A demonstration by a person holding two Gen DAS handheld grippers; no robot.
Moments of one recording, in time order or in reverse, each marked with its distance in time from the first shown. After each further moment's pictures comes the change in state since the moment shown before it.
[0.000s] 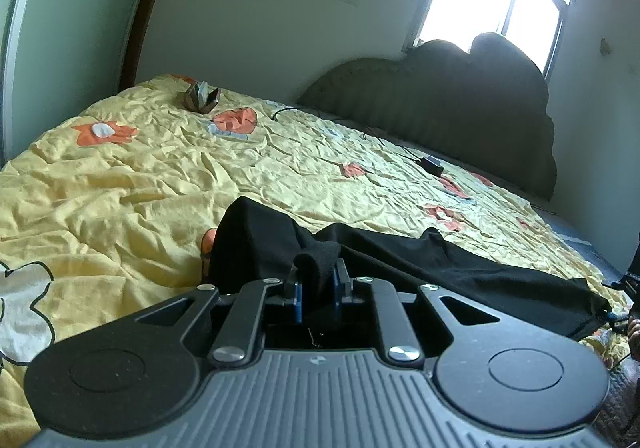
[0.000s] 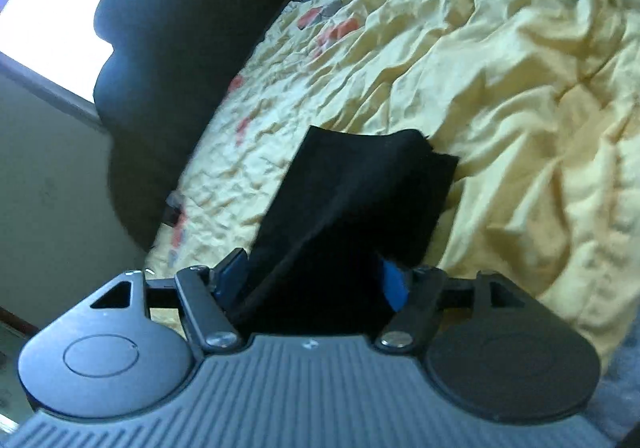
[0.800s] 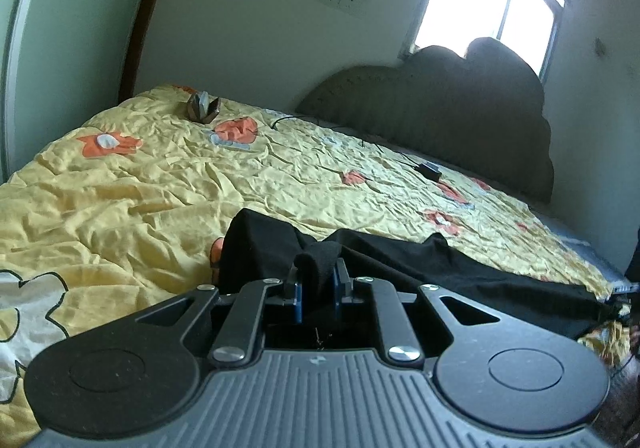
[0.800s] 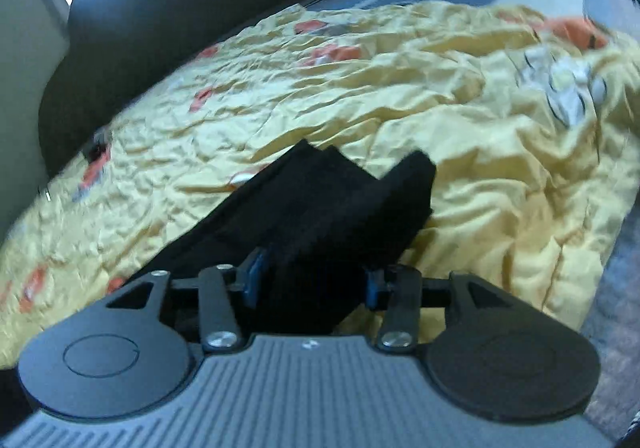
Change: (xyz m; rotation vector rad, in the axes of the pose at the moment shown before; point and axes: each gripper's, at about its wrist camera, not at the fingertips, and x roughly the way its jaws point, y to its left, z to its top) left arm -0.009 0.008 0.002 0.025 -0.015 -0.014; right arm -0.004 0.045 -0.016 -0.414 -0.021 -0.365
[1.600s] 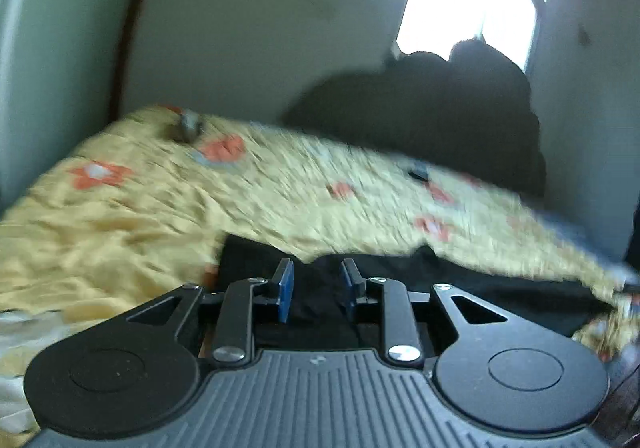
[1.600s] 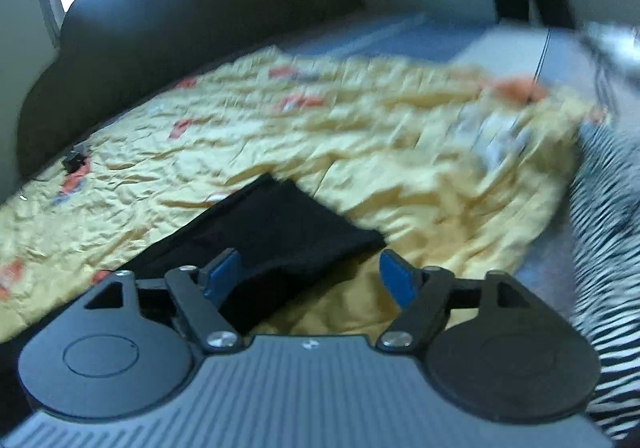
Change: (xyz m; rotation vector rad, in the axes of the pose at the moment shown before) left arm 0.005 -0.018 0.012 0.081 0.009 -0.018; right arm -0.067 0.021 -0.028 -0.207 -0.180 -0.179
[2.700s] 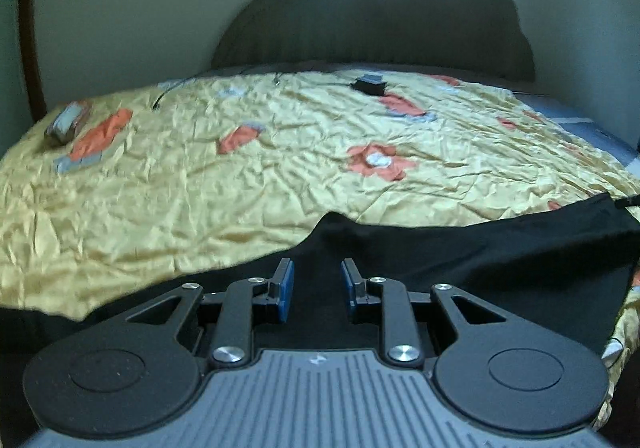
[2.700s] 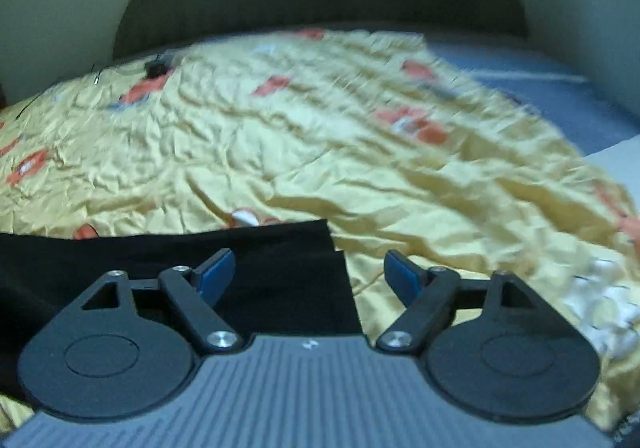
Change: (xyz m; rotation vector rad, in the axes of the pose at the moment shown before) left arm 0.167 -0.142 0.018 0.210 0.216 0.021; right arm 0.133 0.007 0.072 -0.381 0.198 0.353
